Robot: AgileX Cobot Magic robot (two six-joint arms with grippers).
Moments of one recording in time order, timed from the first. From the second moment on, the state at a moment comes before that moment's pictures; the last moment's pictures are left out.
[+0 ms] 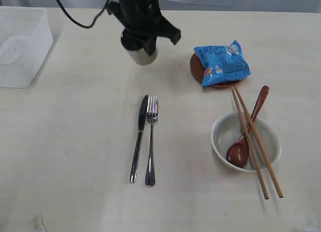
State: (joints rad) left arm -0.61 2.22 -1.99 -0.10 1.21 0.09; right arm 0.53 0.25 -0.69 0.29 0.93 0.08
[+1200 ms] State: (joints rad) left arm -0.68 2.31 -2.08 0.01 1.22 0.11; right arm 0.53 0.25 -0.69 0.29 0.93 0.08
